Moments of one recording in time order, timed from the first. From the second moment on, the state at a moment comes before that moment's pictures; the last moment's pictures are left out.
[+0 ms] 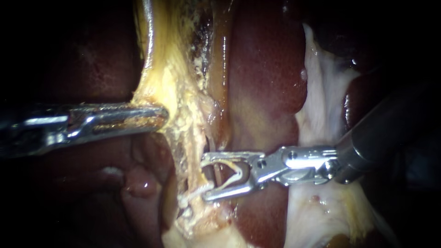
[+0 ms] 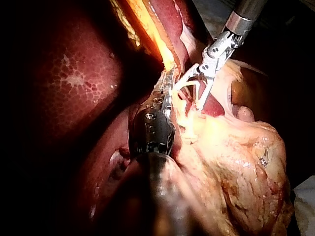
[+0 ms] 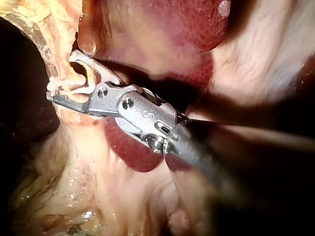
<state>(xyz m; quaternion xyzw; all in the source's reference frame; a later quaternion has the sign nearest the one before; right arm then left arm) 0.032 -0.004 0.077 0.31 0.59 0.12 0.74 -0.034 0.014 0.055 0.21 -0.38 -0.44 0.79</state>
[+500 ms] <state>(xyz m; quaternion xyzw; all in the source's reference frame) 0.035 -0.004 0.077 0.37 0.59 0.08 0.71 -0.034 0.014 0.055 0.21 -0.38 -0.44 0.79</state>
